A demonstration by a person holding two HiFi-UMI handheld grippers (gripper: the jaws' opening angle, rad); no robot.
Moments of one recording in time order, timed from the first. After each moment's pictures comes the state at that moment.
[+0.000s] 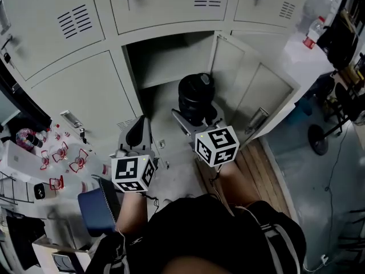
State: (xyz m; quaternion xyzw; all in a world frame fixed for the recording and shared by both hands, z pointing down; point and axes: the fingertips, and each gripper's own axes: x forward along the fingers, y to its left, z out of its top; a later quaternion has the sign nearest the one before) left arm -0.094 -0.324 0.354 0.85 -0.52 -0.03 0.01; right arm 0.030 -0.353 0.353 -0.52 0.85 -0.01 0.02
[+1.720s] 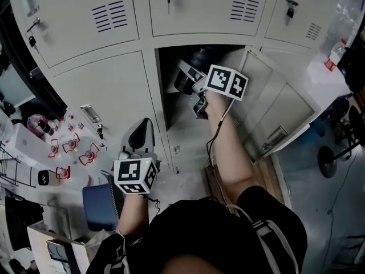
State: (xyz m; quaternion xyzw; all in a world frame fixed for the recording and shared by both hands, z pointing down) left arm -0.152 -0.329 0.346 0.82 -0.57 -0.03 -0.01; right arm -0.022 -0.509 0.286 -0.41 0.86 -0.28 0.15
